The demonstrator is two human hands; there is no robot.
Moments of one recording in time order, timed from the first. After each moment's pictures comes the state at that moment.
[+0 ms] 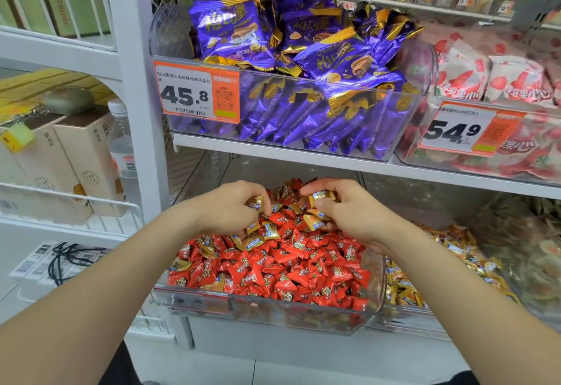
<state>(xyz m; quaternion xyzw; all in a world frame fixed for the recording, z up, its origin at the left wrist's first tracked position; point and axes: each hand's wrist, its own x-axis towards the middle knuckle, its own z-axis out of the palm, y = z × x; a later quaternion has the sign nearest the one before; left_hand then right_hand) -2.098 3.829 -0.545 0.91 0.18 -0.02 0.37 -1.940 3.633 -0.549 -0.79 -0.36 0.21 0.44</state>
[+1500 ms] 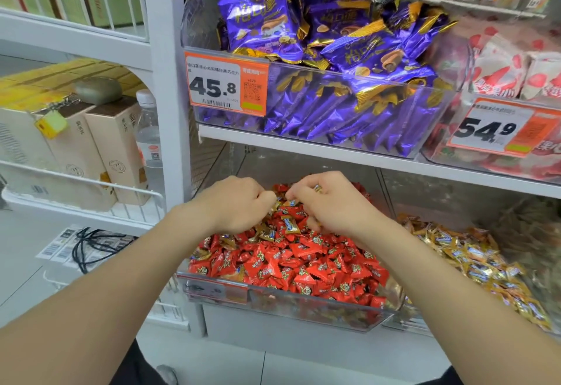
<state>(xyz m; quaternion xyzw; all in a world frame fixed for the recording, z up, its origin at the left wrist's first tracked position) -2.115 3.833 -0.549 0.96 0.20 0.04 0.19 -1.988 3.674 -0.536 -0.80 -0.39 0.21 0.40</state>
